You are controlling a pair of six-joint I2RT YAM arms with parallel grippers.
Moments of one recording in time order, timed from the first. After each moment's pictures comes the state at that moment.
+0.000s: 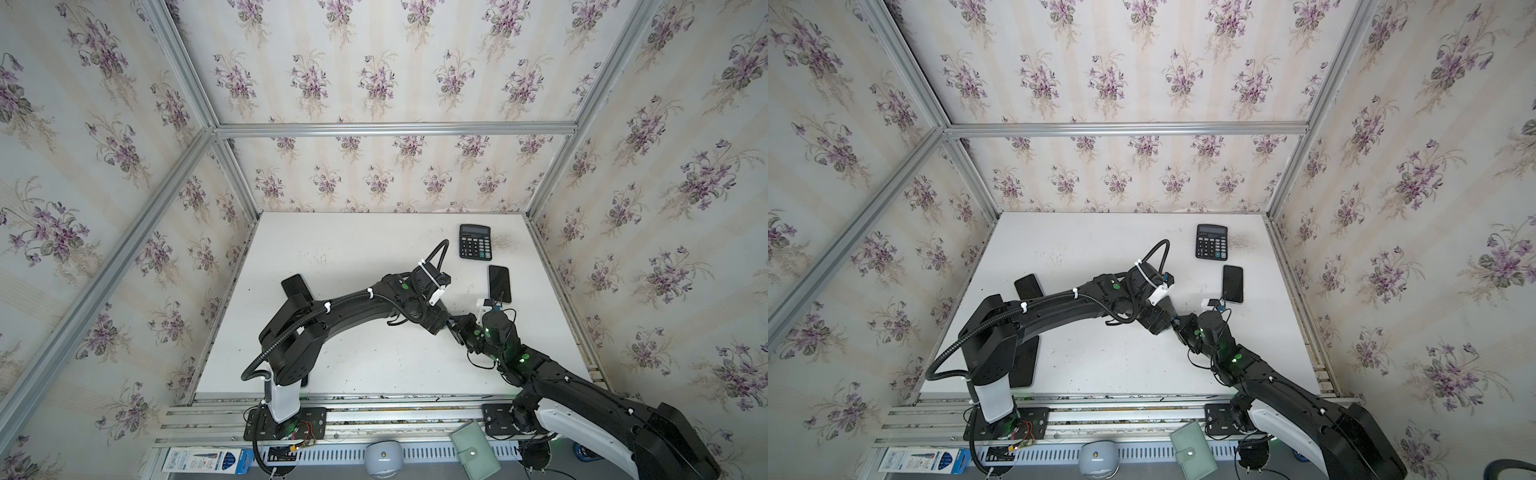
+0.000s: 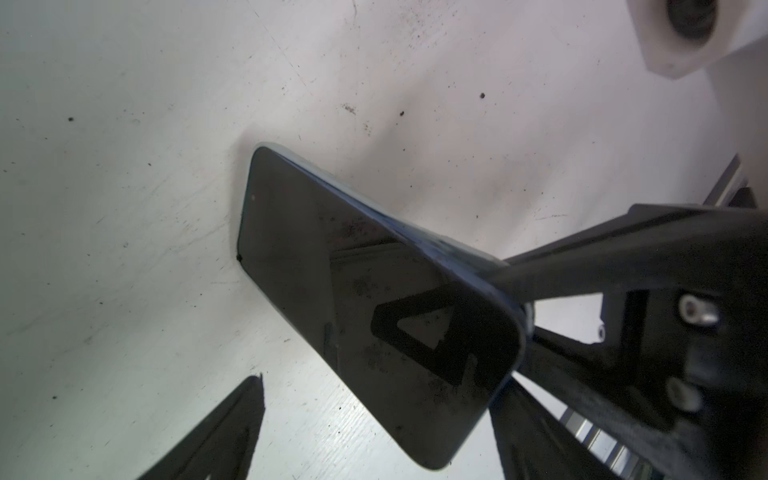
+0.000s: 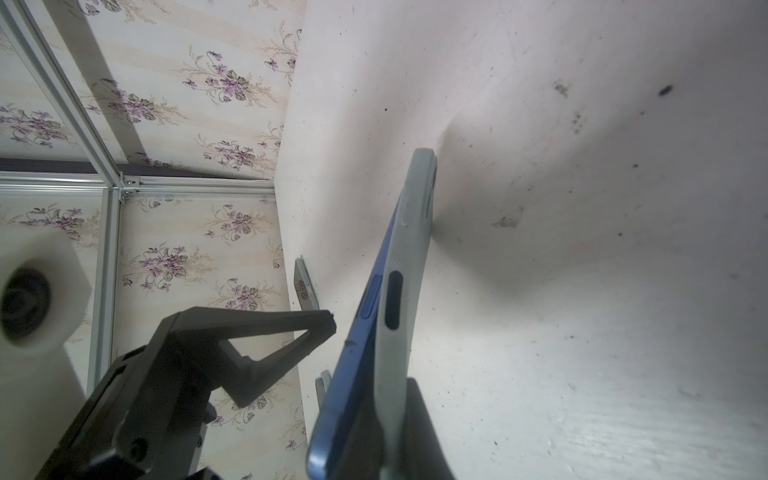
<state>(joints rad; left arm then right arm) -0.95 1.87 1.45 -0.64 0.08 -0.18 0.58 0.87 0.22 0.16 -0.08 1.34</state>
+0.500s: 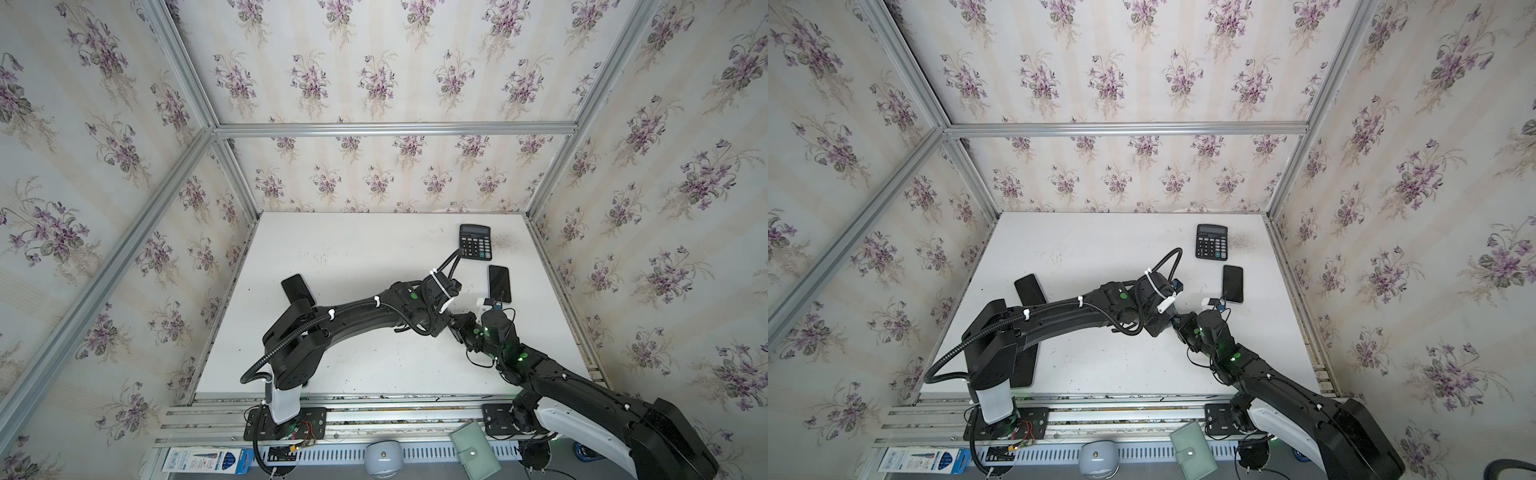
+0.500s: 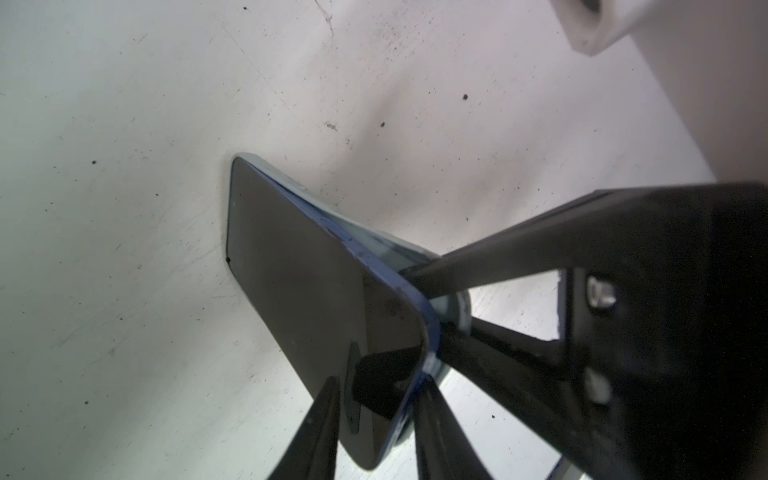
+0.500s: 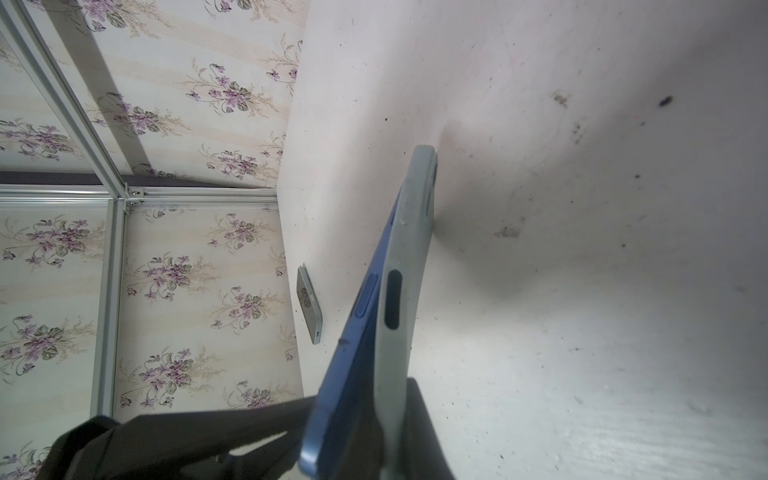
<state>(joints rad) -1.03 1.87 1.47 -0.64 -0.04 -0.15 0.58 0.90 0.22 0.19 -0.07 1.35</state>
